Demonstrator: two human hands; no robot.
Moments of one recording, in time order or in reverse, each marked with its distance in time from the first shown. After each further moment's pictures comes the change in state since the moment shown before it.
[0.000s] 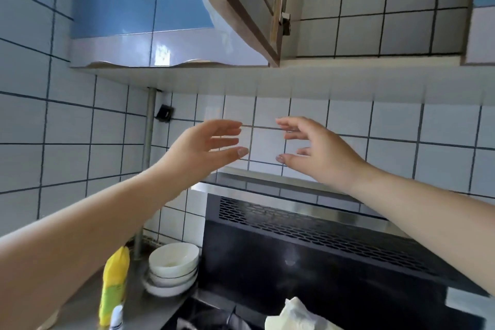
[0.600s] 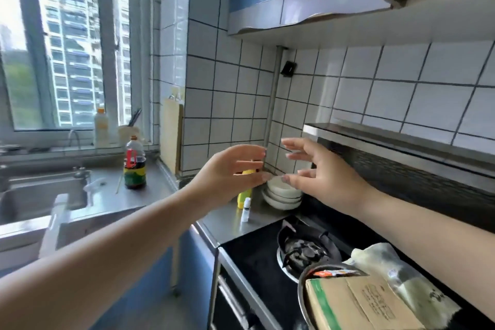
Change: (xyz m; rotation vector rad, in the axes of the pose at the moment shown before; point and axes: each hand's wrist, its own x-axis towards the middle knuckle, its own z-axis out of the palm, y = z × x) left_hand -0.234 0.052 0.008 0.009 0.245 -0.422; right_hand -0.139 -0.076 0.079 0.477 -0.389 -0.166
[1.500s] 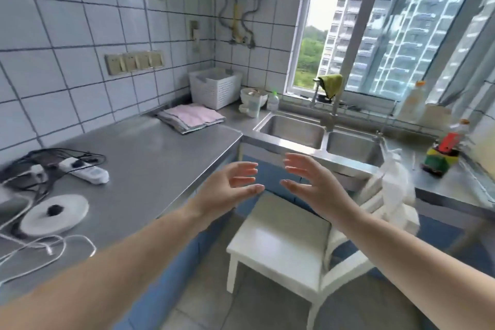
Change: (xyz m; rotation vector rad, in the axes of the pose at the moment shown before) left_hand -0.550 0.023 -0.332 0.323 0.960 -0.427; right_hand -0.078 -0.399 0.475 0.593 -0.714 -0.359
